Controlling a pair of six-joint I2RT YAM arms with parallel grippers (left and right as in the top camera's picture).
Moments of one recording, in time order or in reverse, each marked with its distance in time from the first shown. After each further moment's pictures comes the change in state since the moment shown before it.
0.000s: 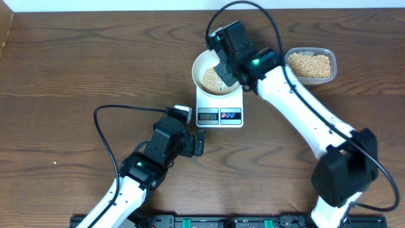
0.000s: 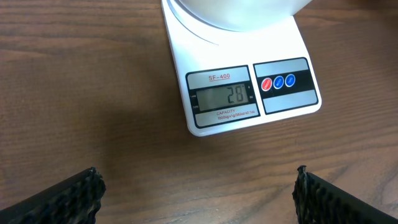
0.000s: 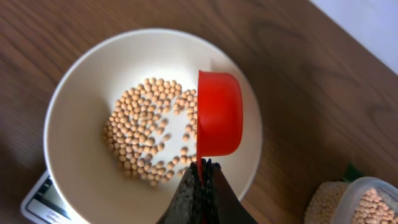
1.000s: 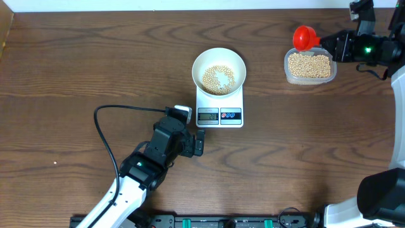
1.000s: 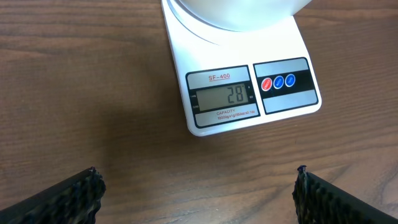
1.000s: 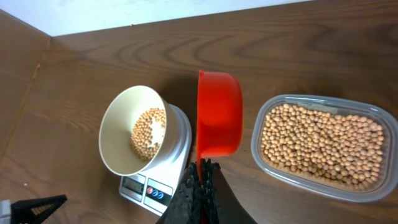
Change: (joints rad) left arm 0.000 0.000 0.000 0.000 0.000 0.000; right arm -0.770 -0.209 0.003 -0.198 -0.834 0.091
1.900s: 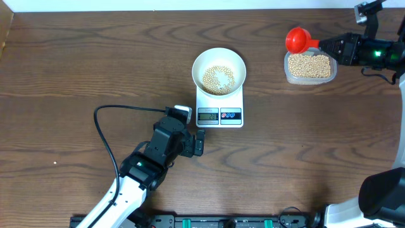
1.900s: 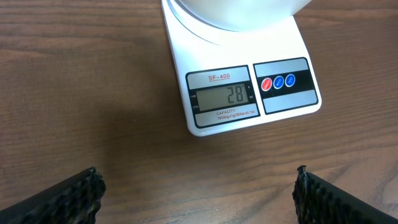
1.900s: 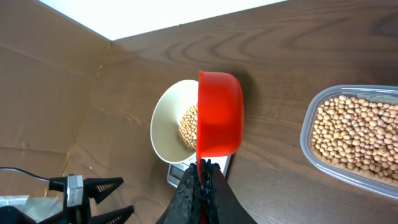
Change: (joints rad) left arm 0.000 0.000 0.000 0.000 0.000 0.000; right arm -0.050 0.000 0.000 -0.069 -0.217 0.000
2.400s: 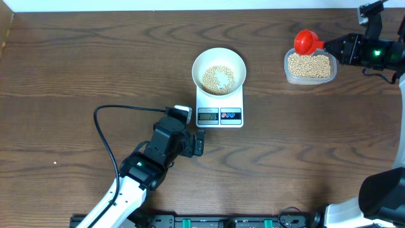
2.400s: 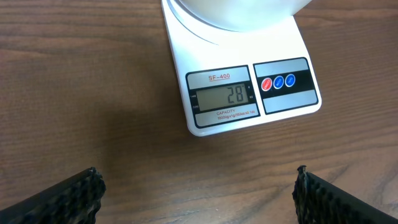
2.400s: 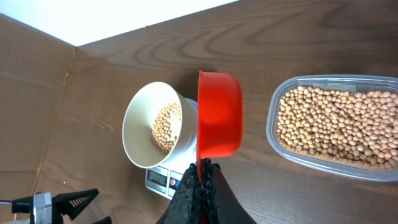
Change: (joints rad) left arm 0.000 0.000 0.000 0.000 0.000 0.000; right arm 0.000 0.000 0.000 0.006 0.133 0.039
